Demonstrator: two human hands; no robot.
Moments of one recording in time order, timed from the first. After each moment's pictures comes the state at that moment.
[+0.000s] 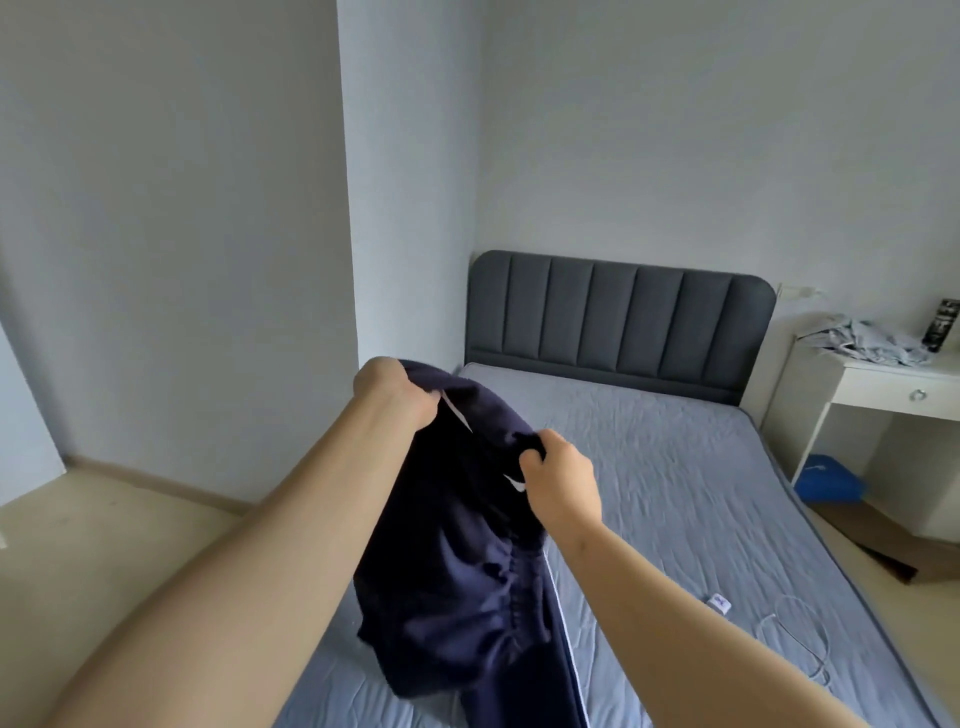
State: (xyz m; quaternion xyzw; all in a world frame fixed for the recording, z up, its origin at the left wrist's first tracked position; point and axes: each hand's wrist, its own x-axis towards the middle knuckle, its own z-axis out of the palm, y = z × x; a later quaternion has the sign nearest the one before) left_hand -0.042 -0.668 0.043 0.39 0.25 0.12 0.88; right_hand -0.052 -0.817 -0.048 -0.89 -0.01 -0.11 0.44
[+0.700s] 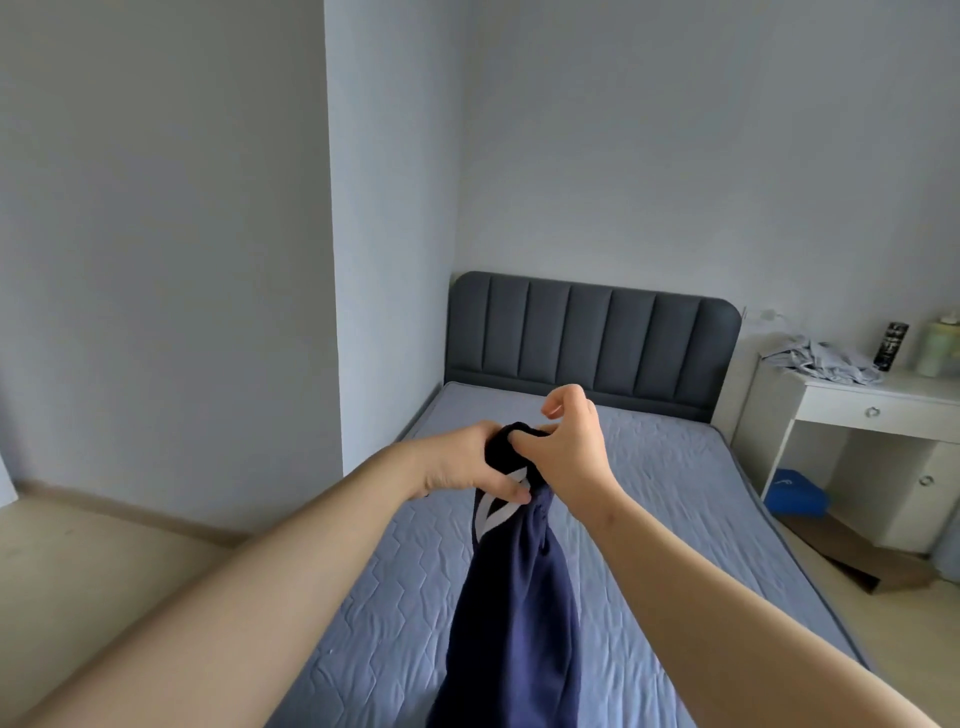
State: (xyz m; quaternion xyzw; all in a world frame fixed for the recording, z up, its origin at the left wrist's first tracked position) left_hand -0.047 -0.688 0.008 0.85 -0.21 -0.14 0.45; right_hand -0.046 -0.832 -0.004 -0.81 -0.10 -0.19 0.55
